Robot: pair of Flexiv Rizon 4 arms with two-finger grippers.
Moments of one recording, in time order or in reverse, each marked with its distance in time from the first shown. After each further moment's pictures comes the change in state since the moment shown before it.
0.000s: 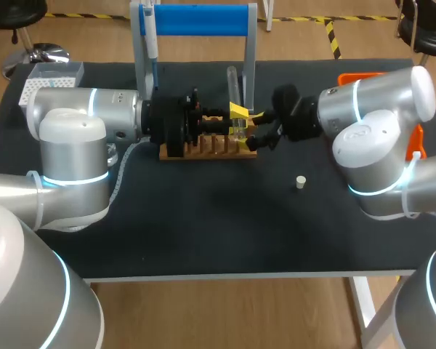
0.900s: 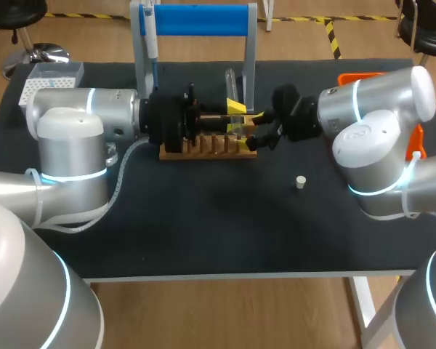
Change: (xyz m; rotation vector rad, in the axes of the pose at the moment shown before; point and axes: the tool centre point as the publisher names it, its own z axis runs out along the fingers) left arm -0.003 0.008 -0.006 0.000 -0.031 -0.124; right arm 0.000 0.000 0.000 0.000 0.000 0.000
